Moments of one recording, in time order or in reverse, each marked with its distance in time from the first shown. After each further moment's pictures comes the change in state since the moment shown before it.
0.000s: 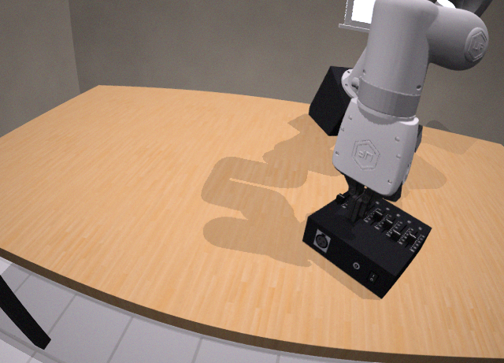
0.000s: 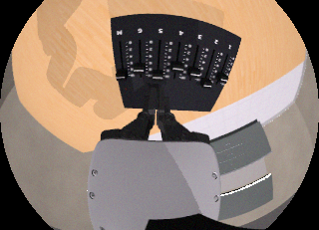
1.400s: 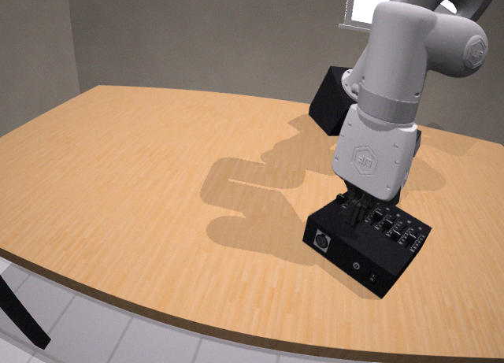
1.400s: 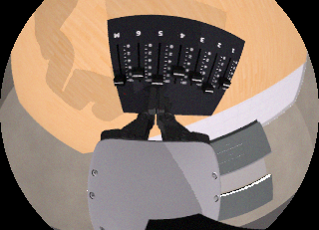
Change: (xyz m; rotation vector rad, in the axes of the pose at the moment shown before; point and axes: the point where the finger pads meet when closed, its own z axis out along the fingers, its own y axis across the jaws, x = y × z) arm 0.002 0.000 0.009 0.000 0.000 0.000
